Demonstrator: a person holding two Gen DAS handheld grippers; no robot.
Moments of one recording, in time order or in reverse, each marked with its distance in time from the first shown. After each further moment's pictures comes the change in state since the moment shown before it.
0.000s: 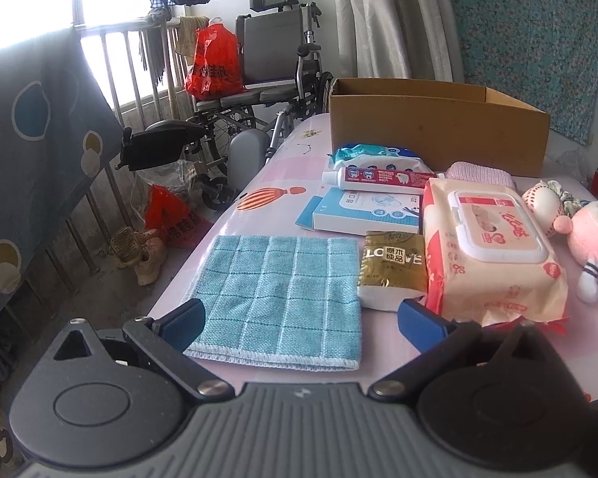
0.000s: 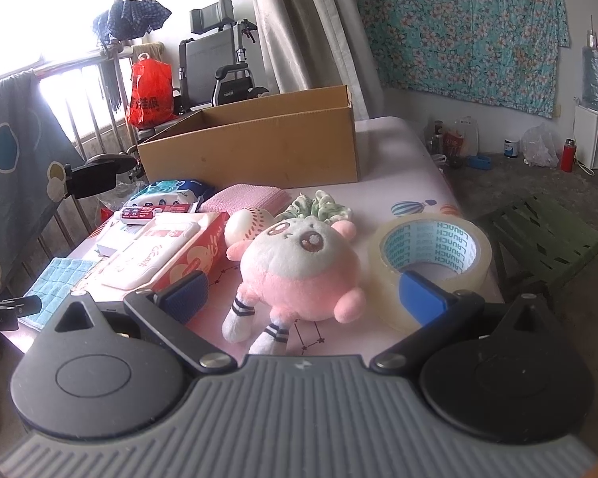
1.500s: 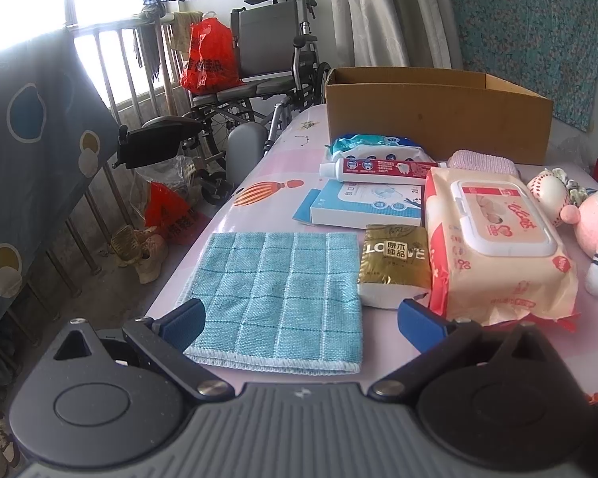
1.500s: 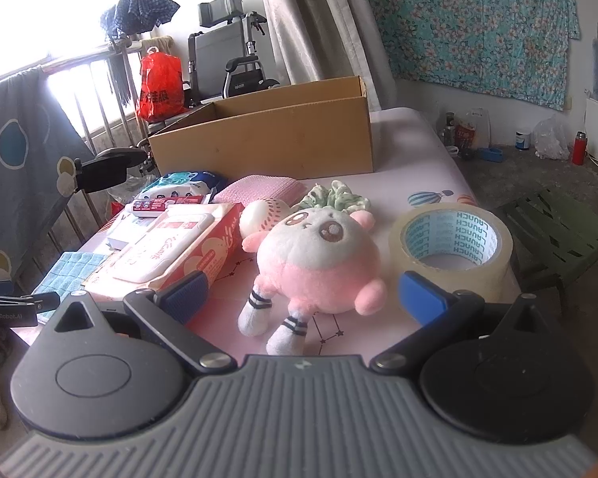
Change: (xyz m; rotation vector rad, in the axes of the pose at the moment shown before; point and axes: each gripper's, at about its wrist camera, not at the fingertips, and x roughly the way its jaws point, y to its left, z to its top) left arm 0.007 -0.002 0.001 0.024 0.020 0.006; right arm 0.006 0.007 -0.001 0.005 0.025 0.036
